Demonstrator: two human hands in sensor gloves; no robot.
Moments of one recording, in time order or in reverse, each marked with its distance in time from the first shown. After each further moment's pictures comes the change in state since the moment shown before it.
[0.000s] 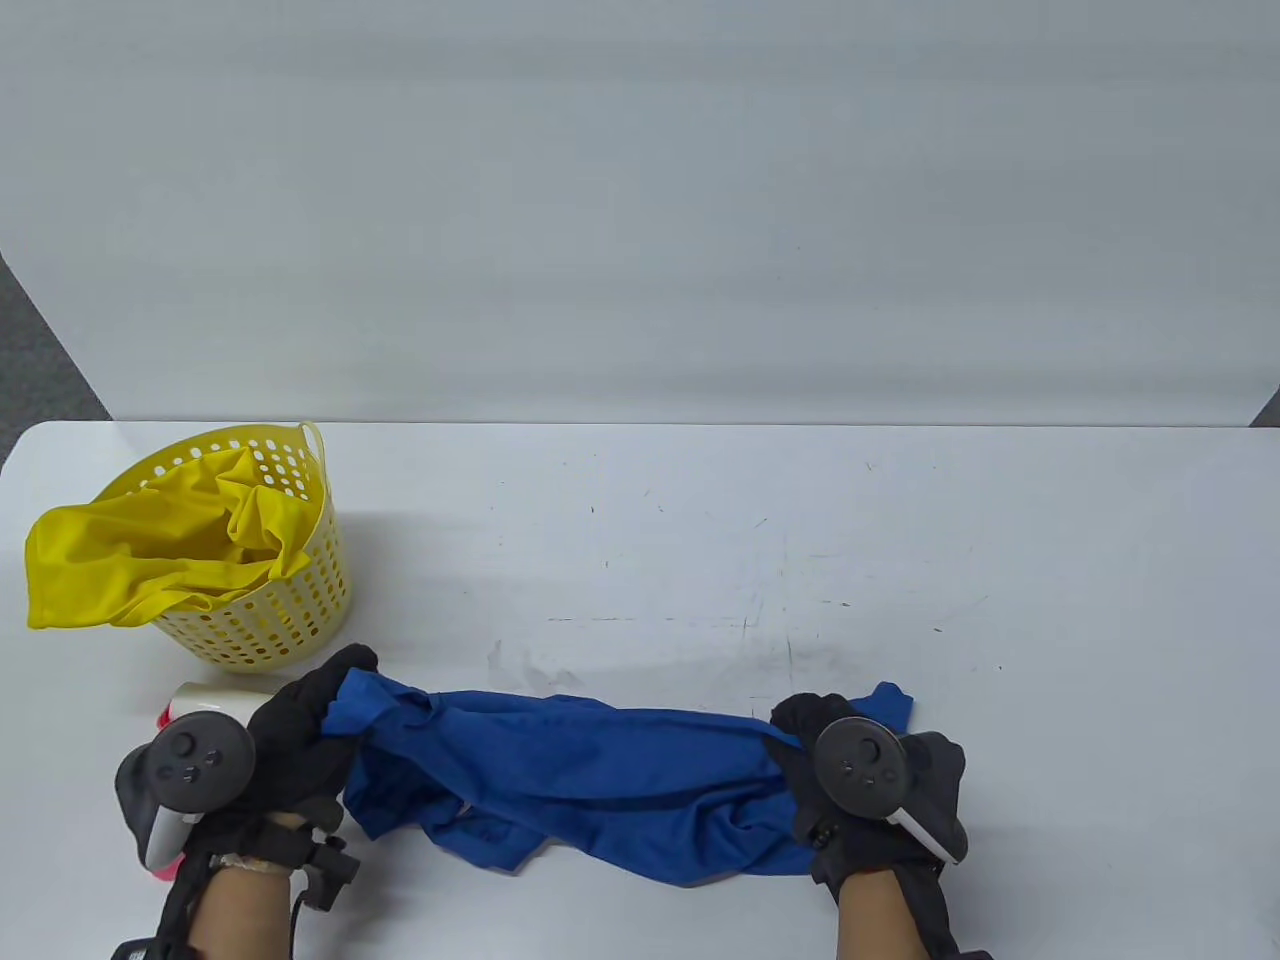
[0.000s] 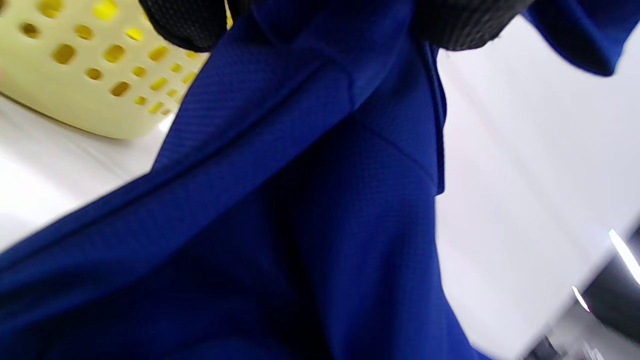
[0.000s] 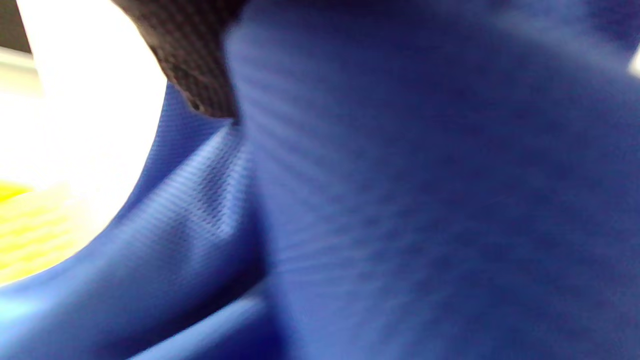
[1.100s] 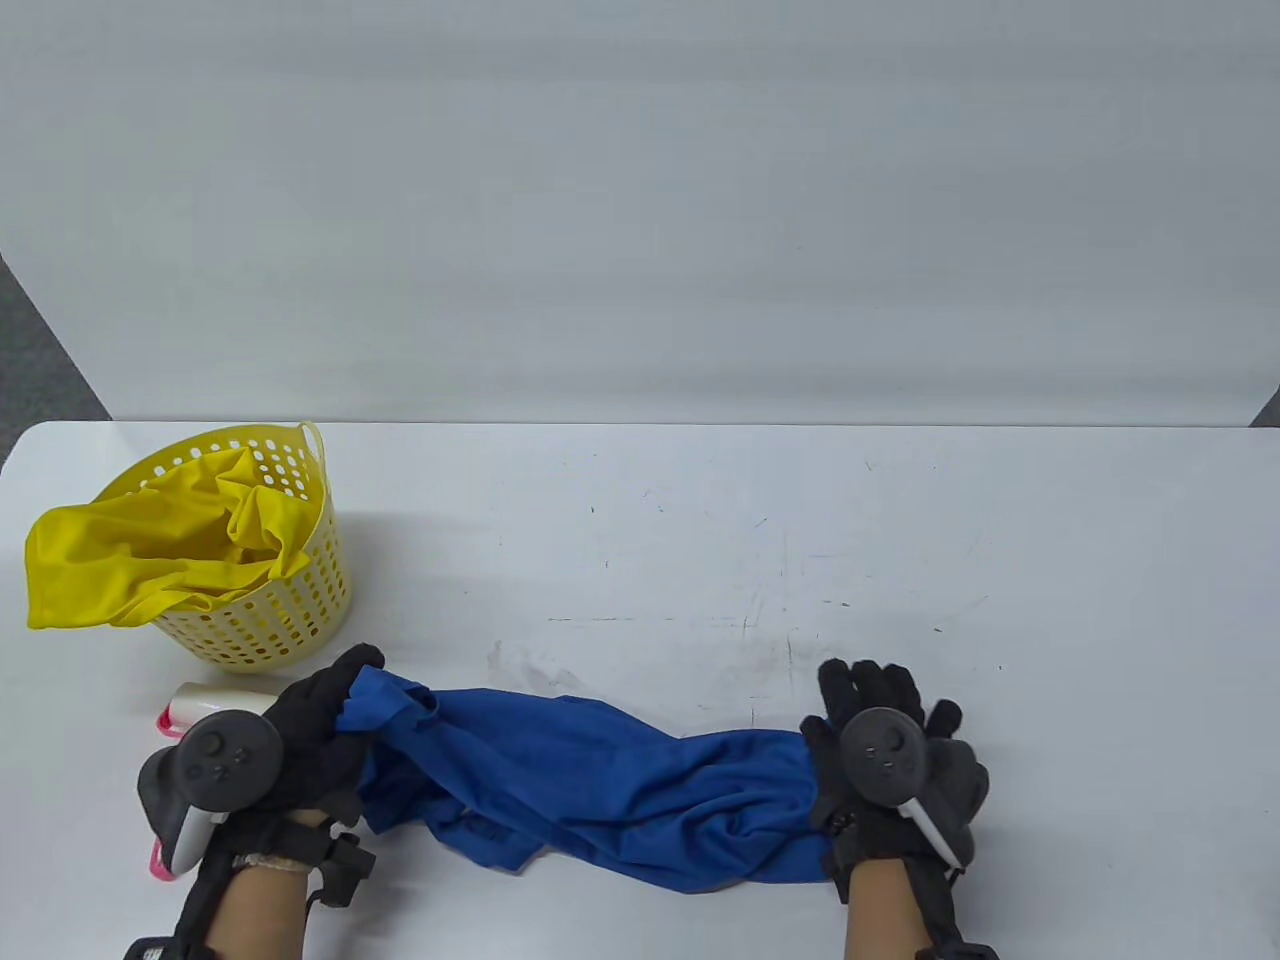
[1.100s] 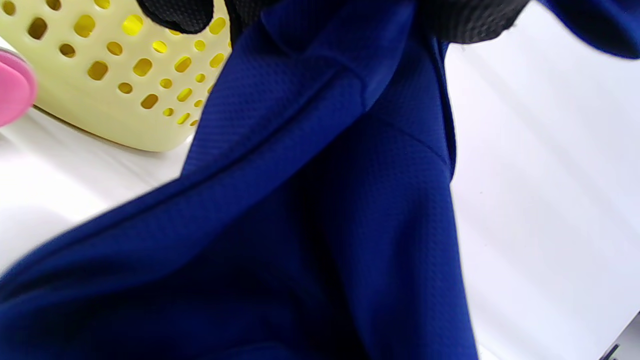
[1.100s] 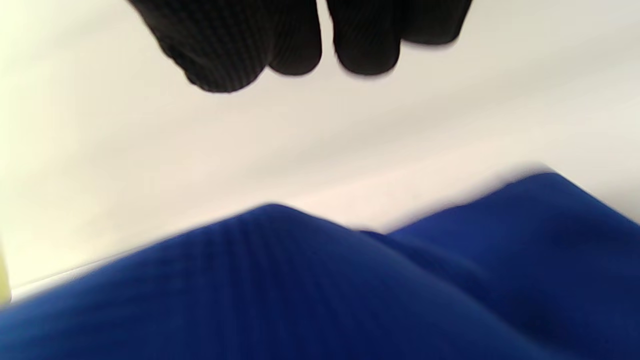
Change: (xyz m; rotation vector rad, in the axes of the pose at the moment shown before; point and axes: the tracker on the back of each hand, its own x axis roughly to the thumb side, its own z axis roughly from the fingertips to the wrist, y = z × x) left_hand 0.006 -0.008 0.000 0.092 0.128 -0.006; right_hand -0.013 0.039 -0.005 0.068 0.016 0.085
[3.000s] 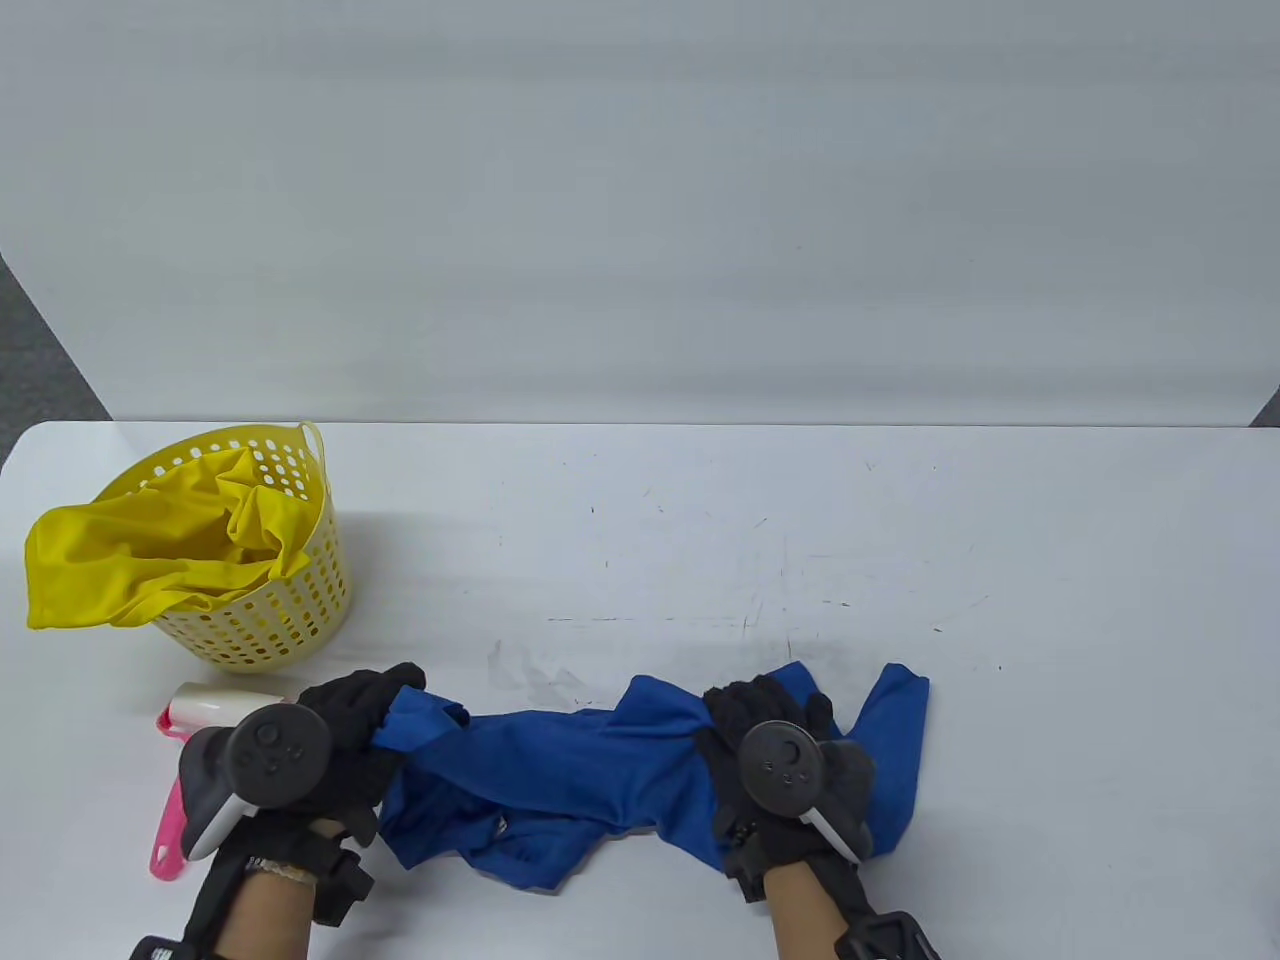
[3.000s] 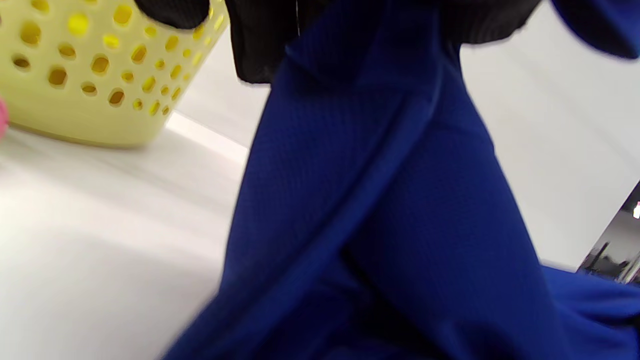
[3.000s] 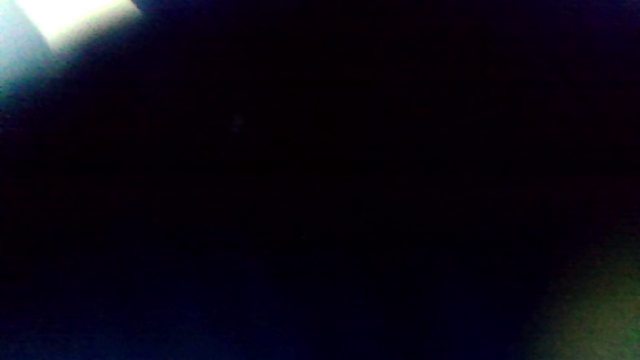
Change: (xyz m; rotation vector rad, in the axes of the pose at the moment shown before) left_hand 0.028 -0.004 -0.001 -0.136 -0.059 -0.140; right_hand 0.051 0.006 0.005 -0.044 -0.194 -0.280
